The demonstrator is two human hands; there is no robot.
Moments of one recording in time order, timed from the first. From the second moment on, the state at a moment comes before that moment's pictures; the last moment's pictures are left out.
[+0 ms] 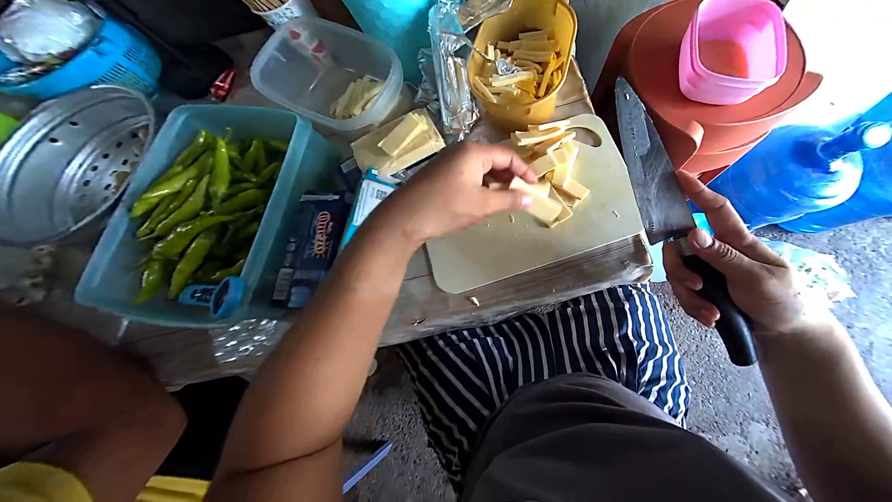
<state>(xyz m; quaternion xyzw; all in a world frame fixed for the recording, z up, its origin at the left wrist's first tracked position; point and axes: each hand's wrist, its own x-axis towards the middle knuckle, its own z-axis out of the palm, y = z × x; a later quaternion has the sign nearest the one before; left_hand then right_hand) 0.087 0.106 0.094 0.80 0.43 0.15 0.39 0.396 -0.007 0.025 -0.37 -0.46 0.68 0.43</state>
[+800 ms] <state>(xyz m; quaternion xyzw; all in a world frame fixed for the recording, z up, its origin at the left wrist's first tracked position) 0.087 0.105 0.074 0.77 0.47 0.01 0.43 0.393 -0.010 0.015 -0.39 -0.46 0.66 0.45</state>
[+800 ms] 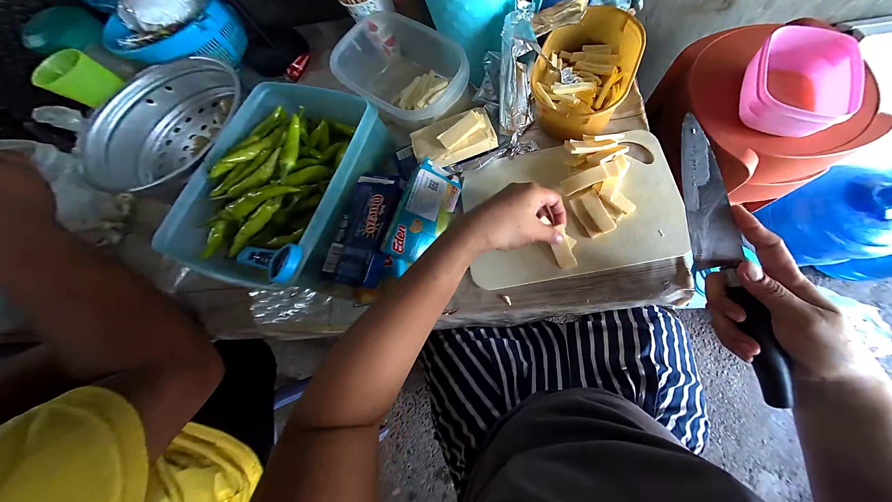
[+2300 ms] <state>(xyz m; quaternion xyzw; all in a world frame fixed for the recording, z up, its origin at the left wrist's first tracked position) 0.068 0.083 0.044 0.92 0.33 0.02 0.18 0.369 0.002 0.026 -0.38 -0.56 0.65 0.34</state>
